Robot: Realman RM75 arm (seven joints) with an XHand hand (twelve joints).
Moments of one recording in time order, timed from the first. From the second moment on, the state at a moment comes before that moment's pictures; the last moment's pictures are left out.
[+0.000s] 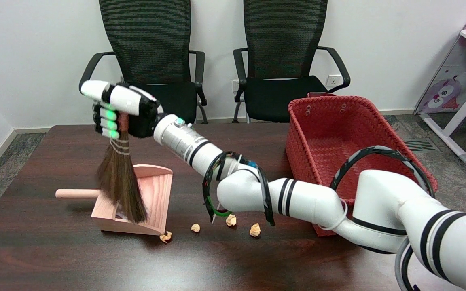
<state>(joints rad) 0.81 -1.51 0.44 -0.90 -1.90 0.45 1.50</state>
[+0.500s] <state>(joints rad) 0.84 -1.46 0.45 -0.95 -1.91 0.53 1.55</state>
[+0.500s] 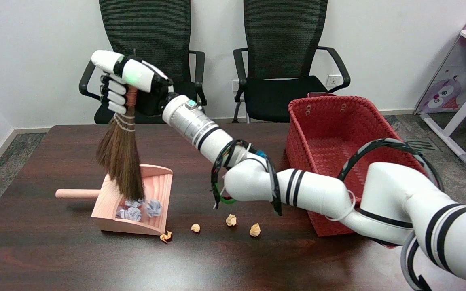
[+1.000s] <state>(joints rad) 0.70 -1.29 0.54 -1.25 -1.86 0.63 1.02</state>
